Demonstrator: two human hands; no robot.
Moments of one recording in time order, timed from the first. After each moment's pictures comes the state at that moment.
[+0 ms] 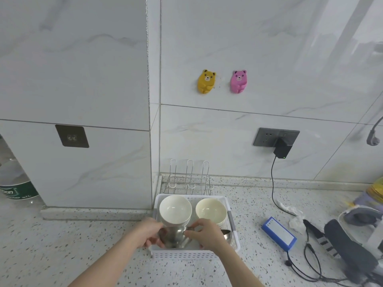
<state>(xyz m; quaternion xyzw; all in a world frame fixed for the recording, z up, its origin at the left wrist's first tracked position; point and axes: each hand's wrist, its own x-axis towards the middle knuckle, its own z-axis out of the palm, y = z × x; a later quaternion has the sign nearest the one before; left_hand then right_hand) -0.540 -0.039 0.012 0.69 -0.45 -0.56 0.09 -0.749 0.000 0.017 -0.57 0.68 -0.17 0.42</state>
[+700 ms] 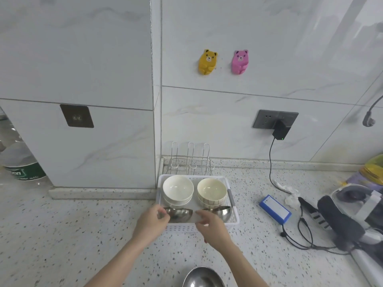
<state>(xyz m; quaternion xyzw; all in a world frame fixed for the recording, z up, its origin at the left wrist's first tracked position) -0.536 0.030 0.005 0.67 -0.61 -0.37 0.20 -0.745 0.057 -0.001 -0.57 0.70 -0.21 0.38</state>
